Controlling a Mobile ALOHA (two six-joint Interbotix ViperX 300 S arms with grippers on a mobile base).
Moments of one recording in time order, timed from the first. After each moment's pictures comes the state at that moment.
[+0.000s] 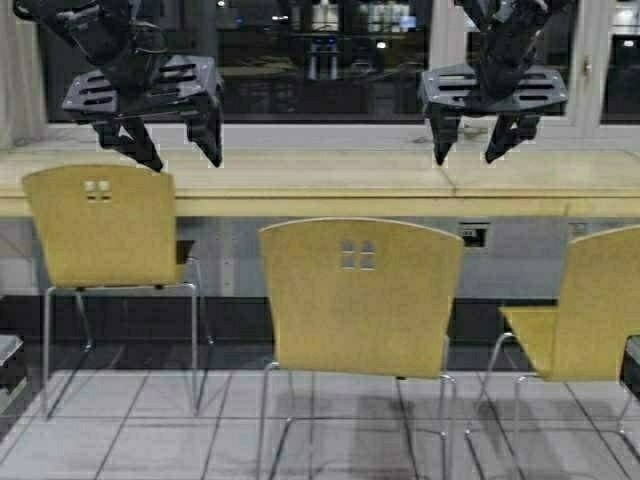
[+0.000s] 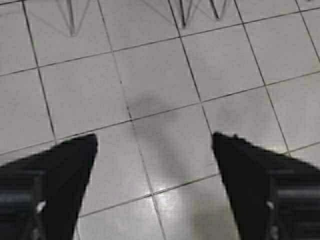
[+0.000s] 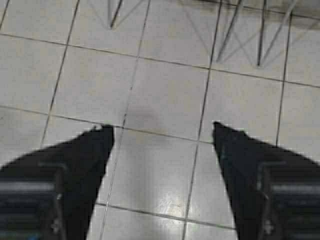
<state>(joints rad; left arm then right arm) -0.41 -0.16 0.87 -0.42 0.08 0.25 0.34 0.07 0.64 -0.69 0.17 0.78</state>
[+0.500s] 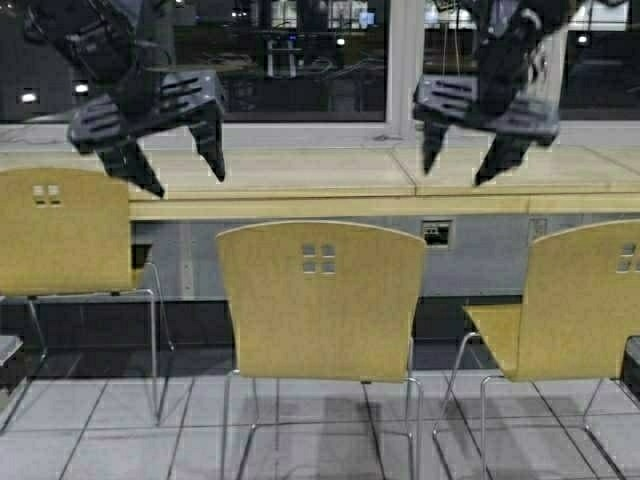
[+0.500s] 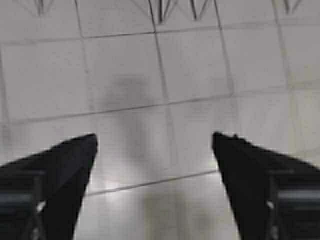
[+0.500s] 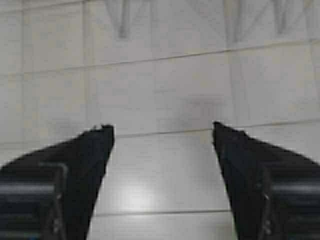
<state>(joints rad) -0.41 -0.07 0.87 -0.60 0.03 0.15 0.33 0.13 0.67 -0.46 0.05 0.89</state>
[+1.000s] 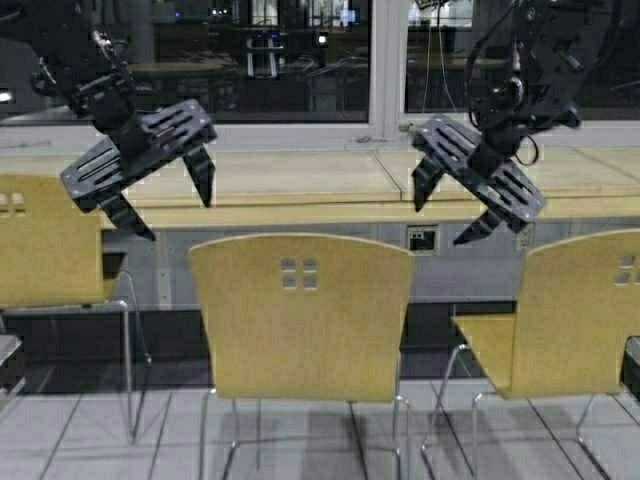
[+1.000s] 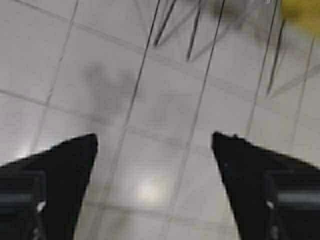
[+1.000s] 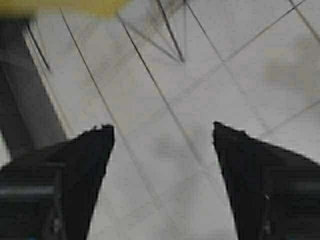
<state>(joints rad) -0.41 0.05 0.89 -0.74 -0.13 -0.17 0.34 0.28 0.73 0.15 -0.21 0.90</state>
